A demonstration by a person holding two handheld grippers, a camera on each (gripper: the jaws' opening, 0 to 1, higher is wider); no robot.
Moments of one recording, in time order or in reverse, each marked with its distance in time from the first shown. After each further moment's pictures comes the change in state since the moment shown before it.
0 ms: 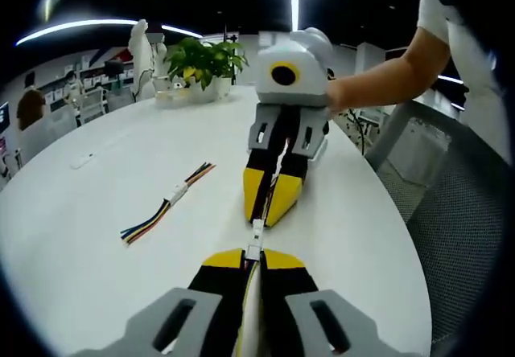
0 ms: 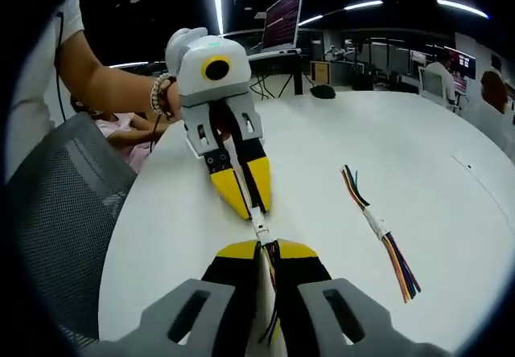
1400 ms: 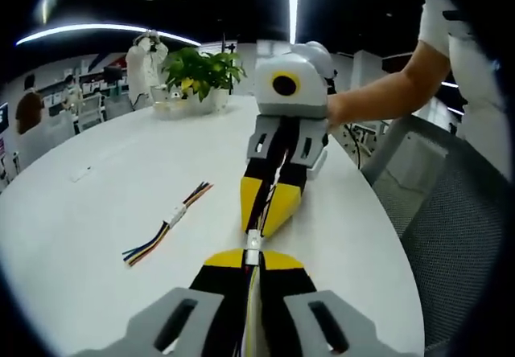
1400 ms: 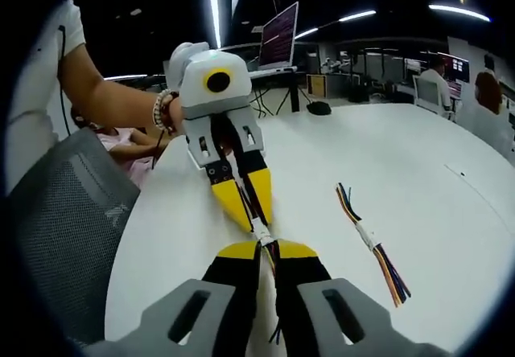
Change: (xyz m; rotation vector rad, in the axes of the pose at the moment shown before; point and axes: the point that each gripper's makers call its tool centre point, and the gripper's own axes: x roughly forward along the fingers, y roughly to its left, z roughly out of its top) left arm 0.004 -0.002 0.024 0.019 -0.035 -0.019; right arm -0.011 0.001 0.016 0.000 -0.065 -0.017
